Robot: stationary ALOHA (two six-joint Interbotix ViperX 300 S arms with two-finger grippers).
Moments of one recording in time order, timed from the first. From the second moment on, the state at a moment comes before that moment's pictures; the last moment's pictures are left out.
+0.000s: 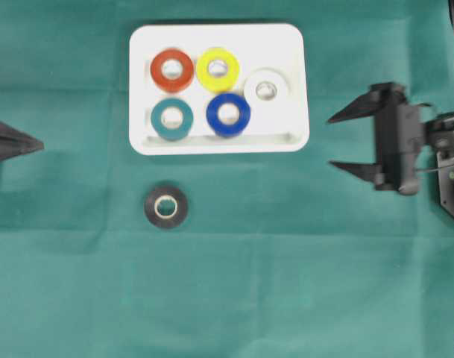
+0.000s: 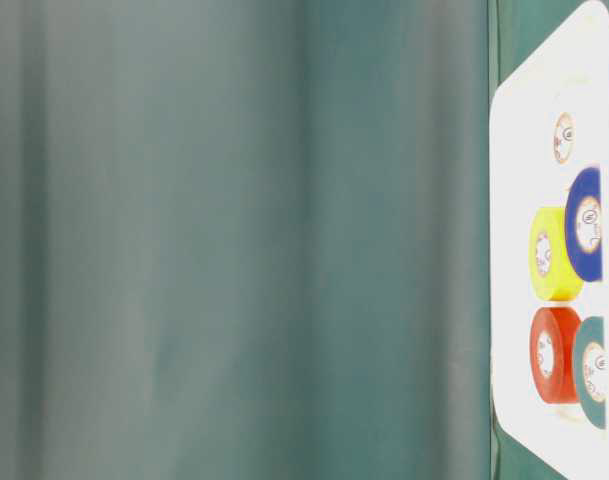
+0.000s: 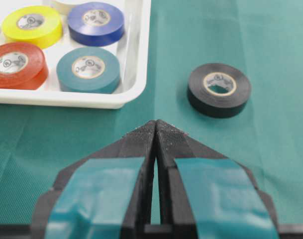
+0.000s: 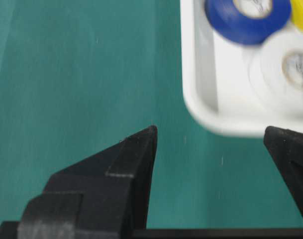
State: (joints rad) left arm 0.06 -1.37 1.51 -0.03 0.09 -0.01; right arm -0.18 -0.56 1.25 -0.61 -0.11 0.52
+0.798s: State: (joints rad) left arm 0.06 -1.37 1.51 -0.03 0.09 -0.01; right arm 0.06 -0.88 1.47 -0.60 -0.12 0.64
